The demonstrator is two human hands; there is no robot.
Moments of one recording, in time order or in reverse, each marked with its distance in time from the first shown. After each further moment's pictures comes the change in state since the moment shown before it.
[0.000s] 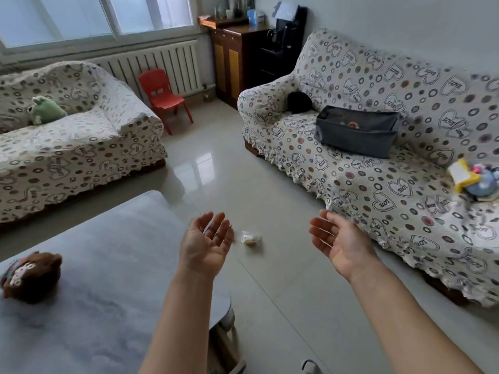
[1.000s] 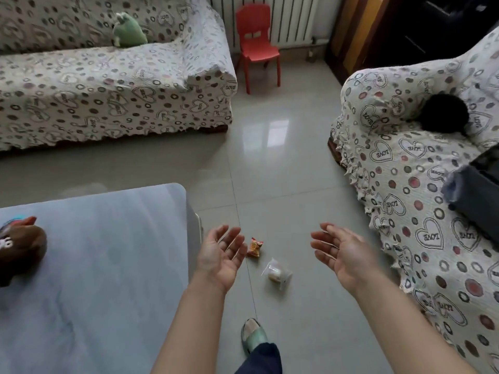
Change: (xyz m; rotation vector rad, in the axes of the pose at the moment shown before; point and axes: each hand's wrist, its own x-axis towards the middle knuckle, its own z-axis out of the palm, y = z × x) left_hand 0.345 0.076 0.097 -0.233 0.422 0.076; right_hand 0.404 -0.051 0.225 -0.457 -0.307 0.234
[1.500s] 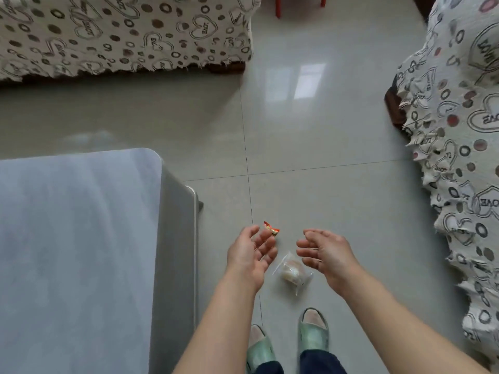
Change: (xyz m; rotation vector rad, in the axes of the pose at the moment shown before) left_hand 0.283 -0.065 0.004 0.063 0.220 -0.157; right_hand 0.276 0.127 0.062 -0.303 -0.083 0.229
